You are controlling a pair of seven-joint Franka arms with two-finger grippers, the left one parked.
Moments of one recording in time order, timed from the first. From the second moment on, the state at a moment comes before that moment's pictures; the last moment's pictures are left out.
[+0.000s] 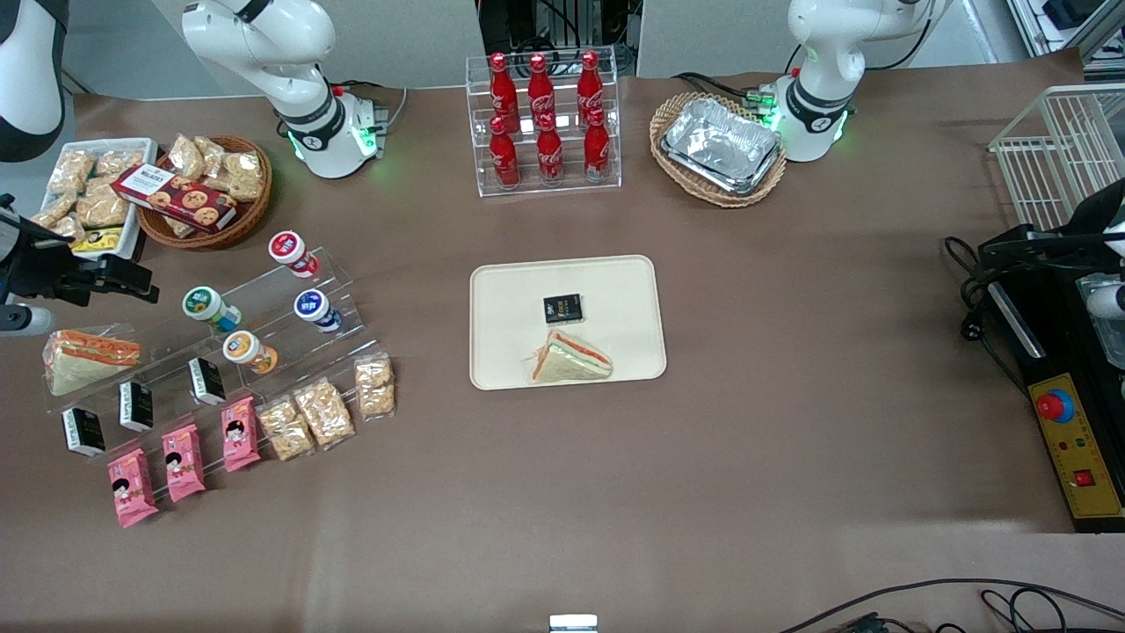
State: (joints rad) arm -0.08 0.00 -0.03 -1.68 0.01 1.61 -0.11
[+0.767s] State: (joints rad) arm -0.12 -0.35 -0.04 -2.02 0.01 1.63 -0.16
